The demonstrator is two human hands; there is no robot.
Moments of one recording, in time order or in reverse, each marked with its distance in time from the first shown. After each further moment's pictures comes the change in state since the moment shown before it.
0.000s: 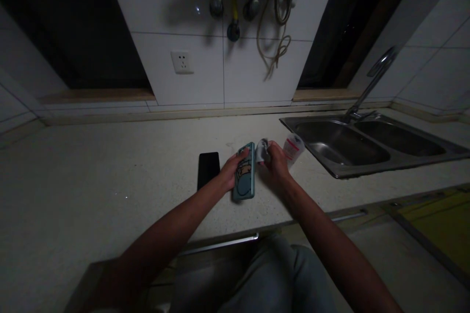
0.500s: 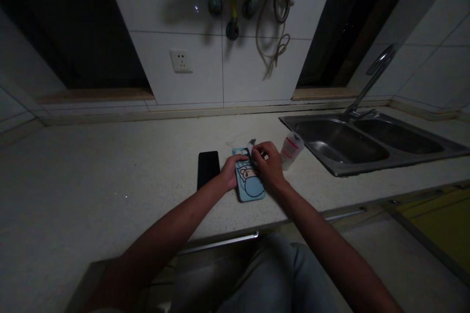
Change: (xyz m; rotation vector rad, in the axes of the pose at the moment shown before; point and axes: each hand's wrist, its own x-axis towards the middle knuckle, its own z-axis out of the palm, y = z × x) left_hand 0.004 -0.003 -0.002 -0.109 -0.006 -0.124; right_hand -0.016 0.002 0.007 -0.445 0.054 -0.361
